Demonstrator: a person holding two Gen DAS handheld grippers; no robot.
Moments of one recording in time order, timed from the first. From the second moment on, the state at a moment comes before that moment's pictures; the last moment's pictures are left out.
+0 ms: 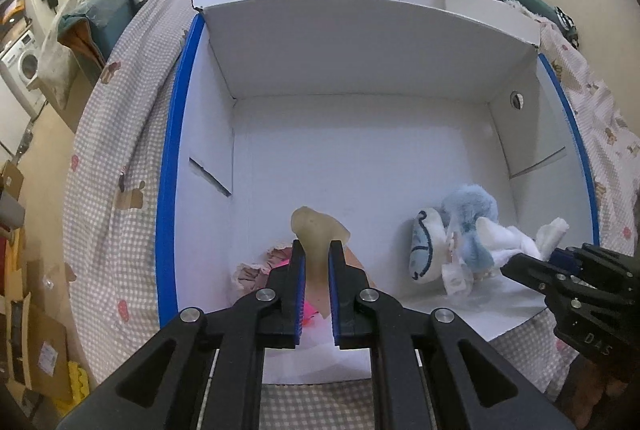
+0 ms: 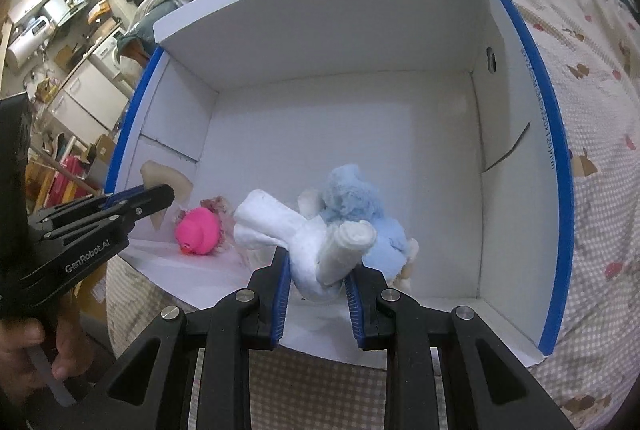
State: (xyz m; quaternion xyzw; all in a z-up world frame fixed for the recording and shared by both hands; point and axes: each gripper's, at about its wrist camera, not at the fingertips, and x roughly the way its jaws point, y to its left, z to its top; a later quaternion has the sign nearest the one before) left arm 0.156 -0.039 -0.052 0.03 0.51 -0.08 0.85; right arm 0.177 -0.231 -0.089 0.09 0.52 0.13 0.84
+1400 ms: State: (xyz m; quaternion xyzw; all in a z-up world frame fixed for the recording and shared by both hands) left arm 0.063 0.012 0.018 -0.01 0.42 -0.07 0.91; right arm 0.101 -0.250 -0.022 0.11 0.38 0.09 0.91
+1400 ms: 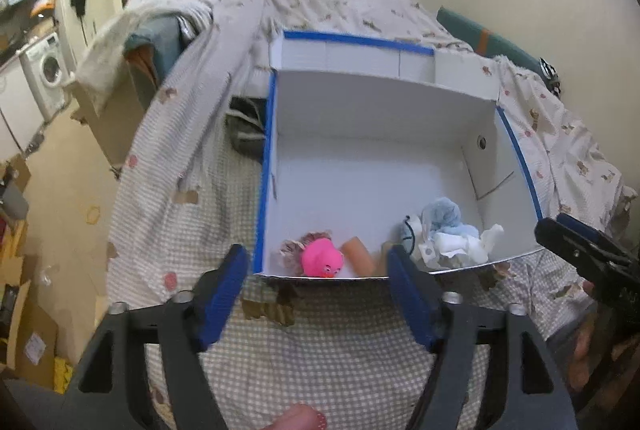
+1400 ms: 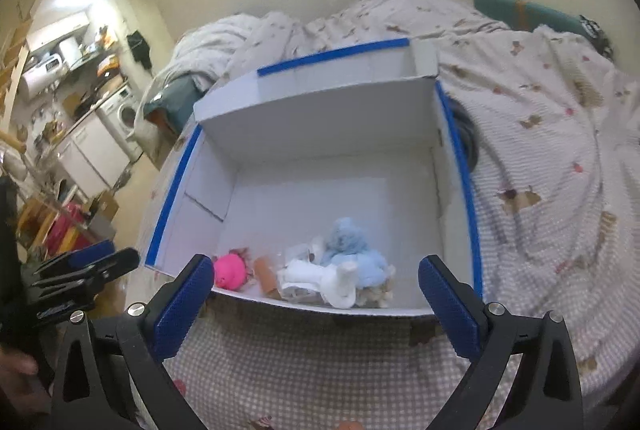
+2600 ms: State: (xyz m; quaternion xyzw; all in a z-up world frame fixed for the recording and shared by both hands) left arm 0.054 0.006 -0.004 0.00 0.39 -0.02 0.92; right arm 0.088 -0.223 -0.028 0.01 0.34 0.03 0.94
